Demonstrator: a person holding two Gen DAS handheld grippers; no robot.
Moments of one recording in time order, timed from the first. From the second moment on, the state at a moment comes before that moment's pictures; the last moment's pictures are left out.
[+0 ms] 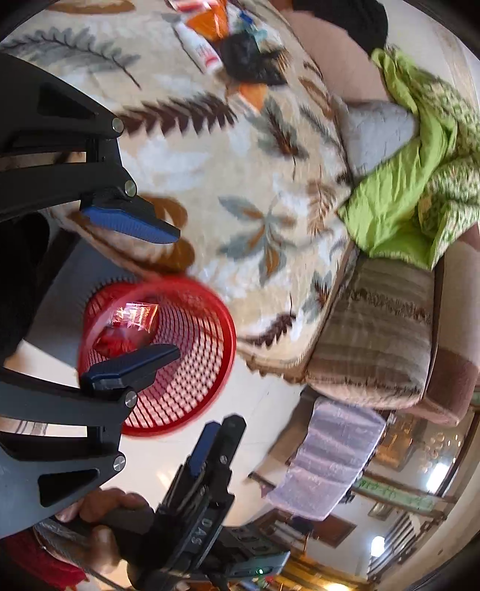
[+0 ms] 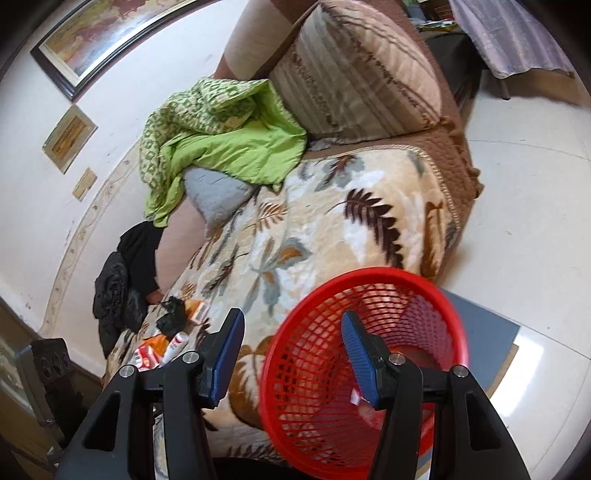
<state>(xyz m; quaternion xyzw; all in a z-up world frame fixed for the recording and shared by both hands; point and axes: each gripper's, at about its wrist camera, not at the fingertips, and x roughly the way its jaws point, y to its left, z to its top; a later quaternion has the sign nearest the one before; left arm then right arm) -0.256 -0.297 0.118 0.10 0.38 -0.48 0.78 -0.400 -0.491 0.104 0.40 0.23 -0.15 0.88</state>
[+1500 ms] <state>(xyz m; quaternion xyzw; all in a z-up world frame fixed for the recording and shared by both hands) 0.000 -0.014 0.042 -0.06 0.41 -0.09 0.90 -0.089 -0.312 0.069 0.28 0.38 0.04 0.88</state>
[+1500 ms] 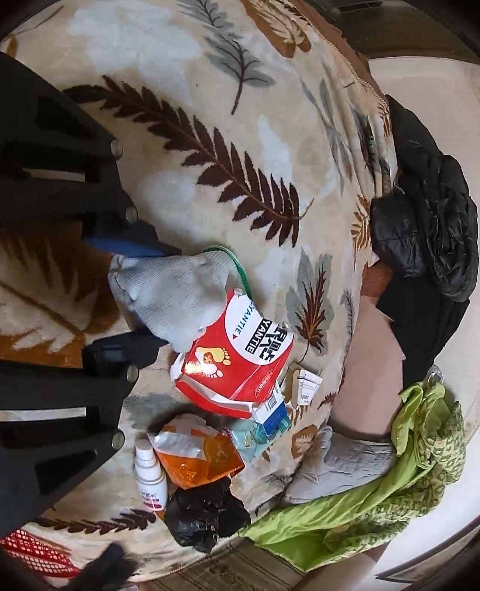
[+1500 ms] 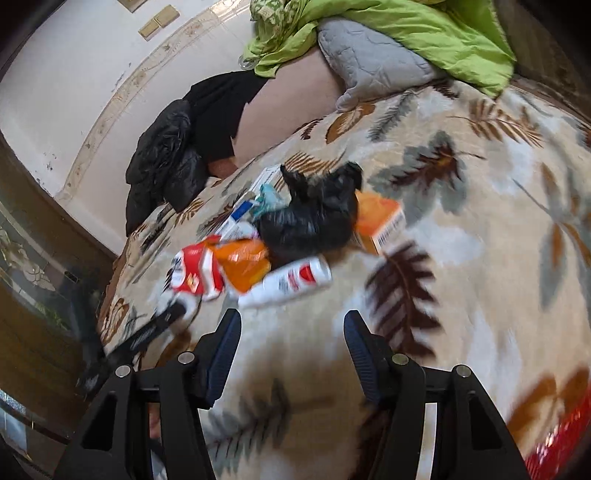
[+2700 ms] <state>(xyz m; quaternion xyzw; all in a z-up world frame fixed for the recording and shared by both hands) -0.034 0.029 0.076 -0.07 0.37 -0.09 0.92 -0.041 -0.199 0.025 0.16 0.46 0.14 0.86</state>
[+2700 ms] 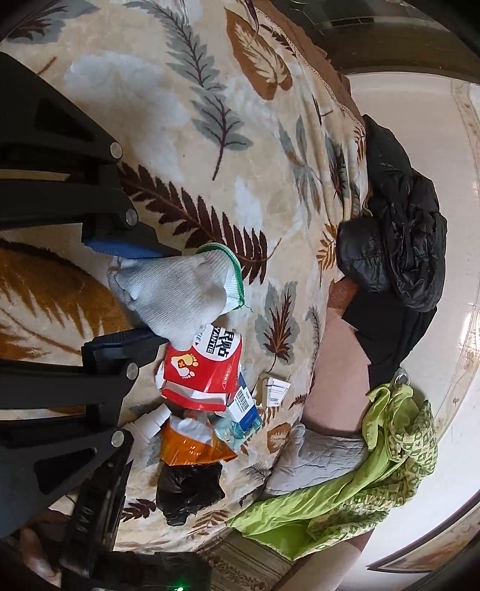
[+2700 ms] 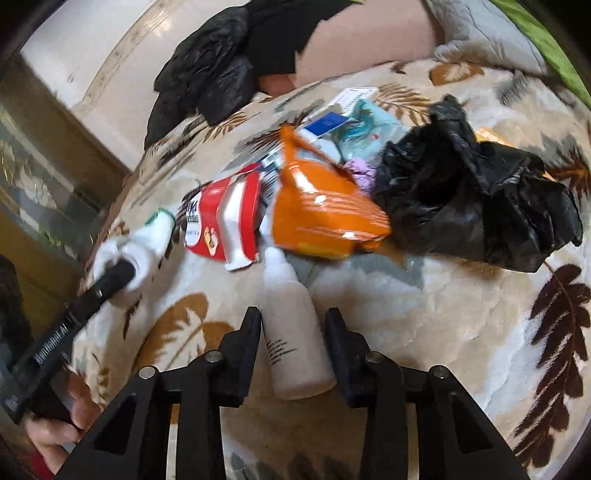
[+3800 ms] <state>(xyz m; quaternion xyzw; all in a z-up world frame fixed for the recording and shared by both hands) -0.180 -0.019 0.130 0.06 0.27 -0.07 0.96 -0.202 -0.191 0.118 0.10 0.26 0.04 0.96</state>
